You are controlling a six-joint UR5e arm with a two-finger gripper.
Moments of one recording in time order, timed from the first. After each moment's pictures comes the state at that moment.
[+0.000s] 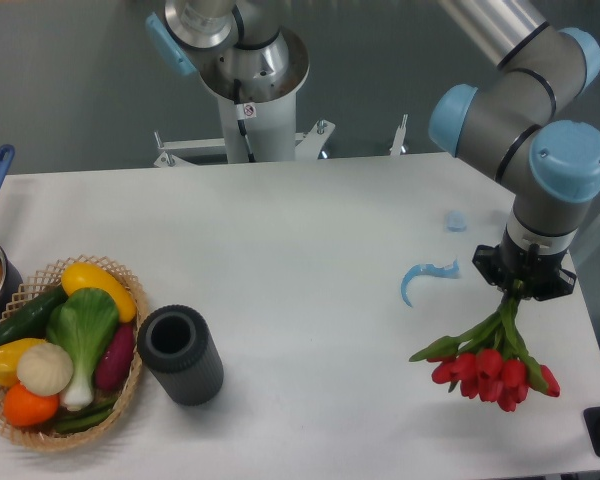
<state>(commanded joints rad) 2.74 -2.10 -1.33 -1.14 1.58 1.19</state>
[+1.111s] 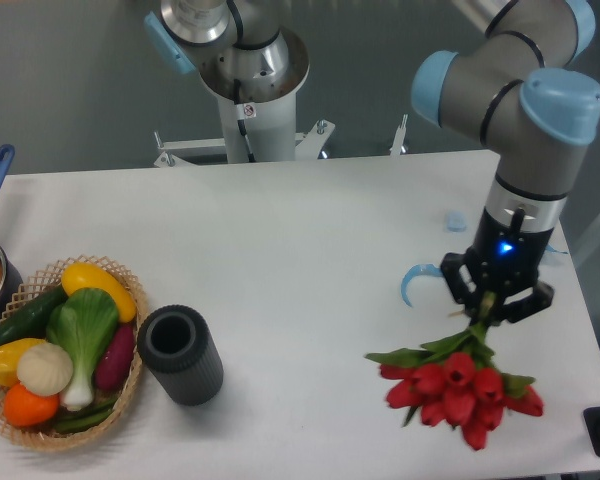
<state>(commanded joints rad) 2.69 -1.99 -1.41 -0.92 0.93 1.12</state>
